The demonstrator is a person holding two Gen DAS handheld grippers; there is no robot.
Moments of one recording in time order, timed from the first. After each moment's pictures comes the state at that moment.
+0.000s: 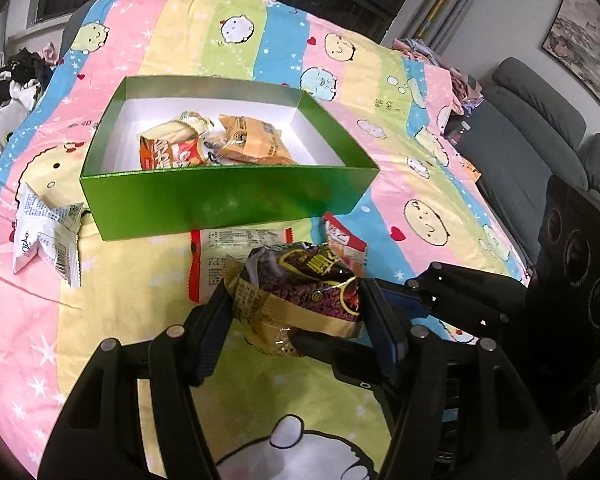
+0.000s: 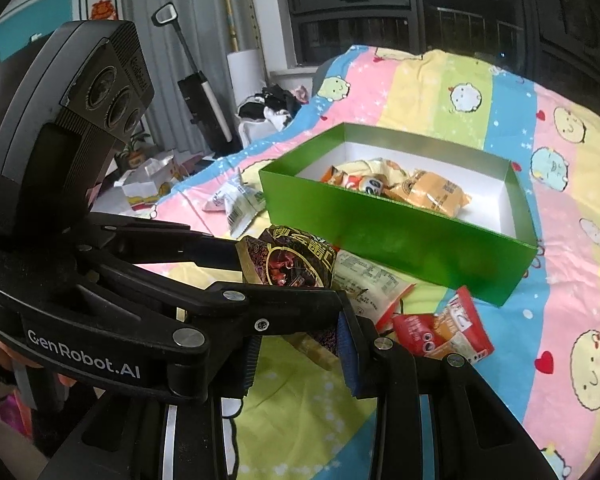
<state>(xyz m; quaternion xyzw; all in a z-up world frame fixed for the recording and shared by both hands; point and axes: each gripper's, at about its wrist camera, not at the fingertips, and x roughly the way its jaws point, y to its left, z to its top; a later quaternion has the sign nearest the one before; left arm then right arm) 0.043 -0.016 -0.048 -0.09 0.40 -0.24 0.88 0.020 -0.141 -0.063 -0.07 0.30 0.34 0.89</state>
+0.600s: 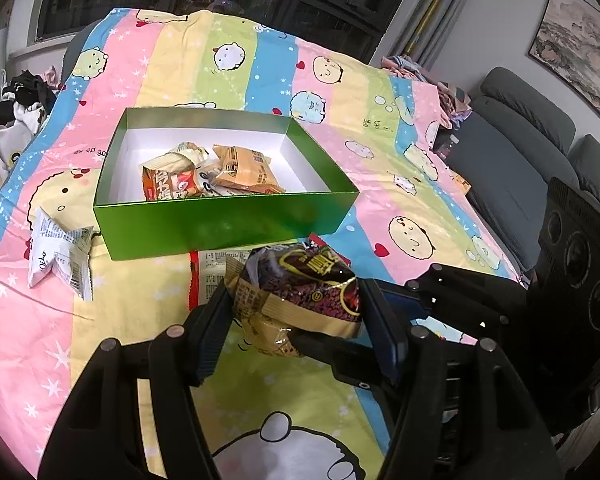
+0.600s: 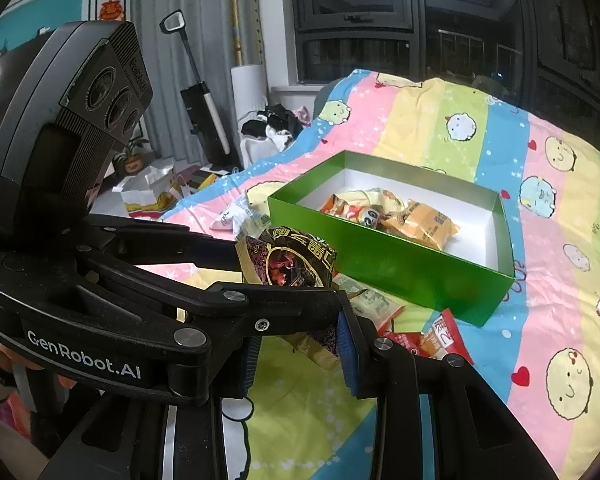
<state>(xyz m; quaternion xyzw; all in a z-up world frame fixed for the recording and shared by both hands) 0.025 -0.012 -0.027 -0.09 0.37 -0.24 0.89 0.008 -0.138 -0.043 -0.09 0.27 0.33 0.90</state>
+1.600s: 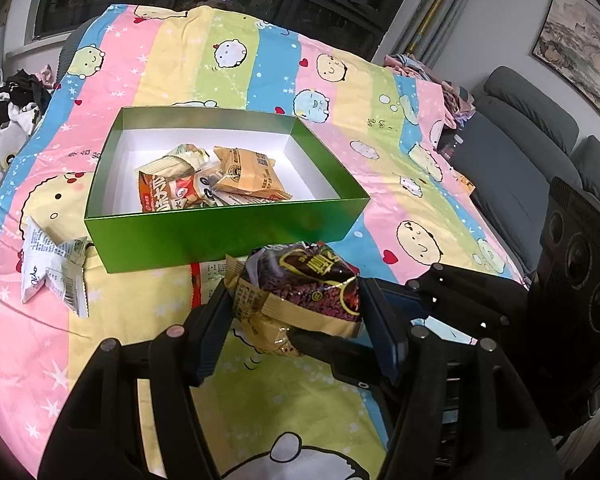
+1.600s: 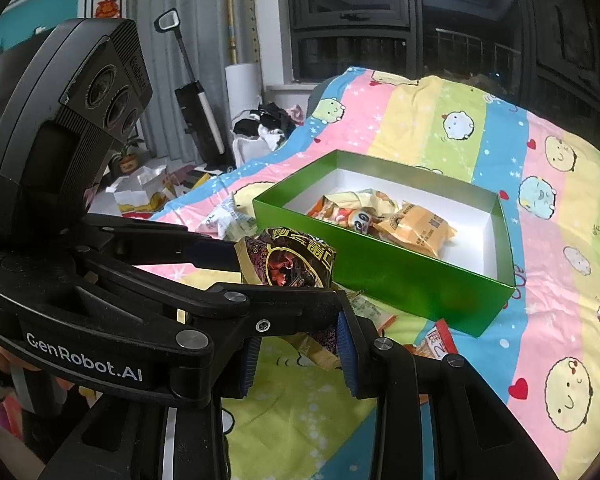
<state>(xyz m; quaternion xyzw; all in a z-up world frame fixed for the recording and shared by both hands) 0.045 -0.014 -0.033 -0.09 0.37 -0.24 0.89 0.020 -0.140 -0.046 -0.09 0.27 0.33 0.90</state>
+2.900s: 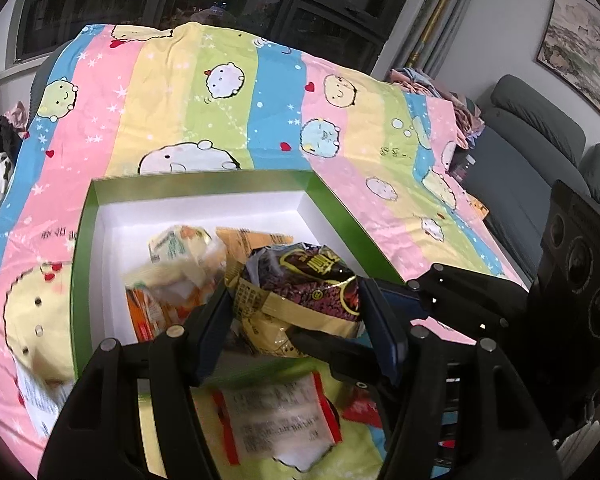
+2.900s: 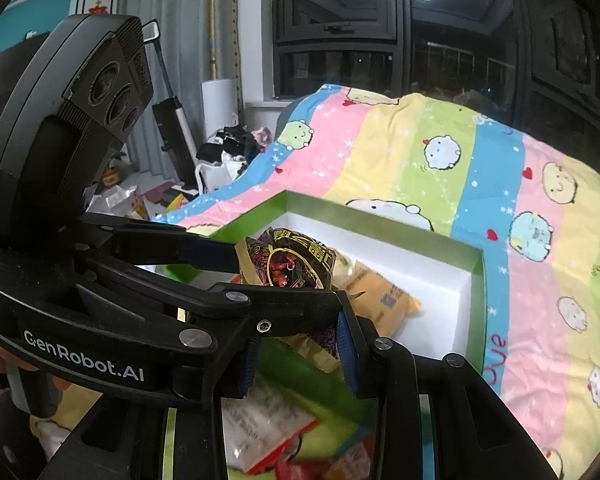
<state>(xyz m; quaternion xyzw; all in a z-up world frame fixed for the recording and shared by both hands) 0.154 -0.018 -0.011 -0.08 0.35 -0.25 0.90 0.127 -0.140 -0.023 -0.09 0.24 0.31 0.91</state>
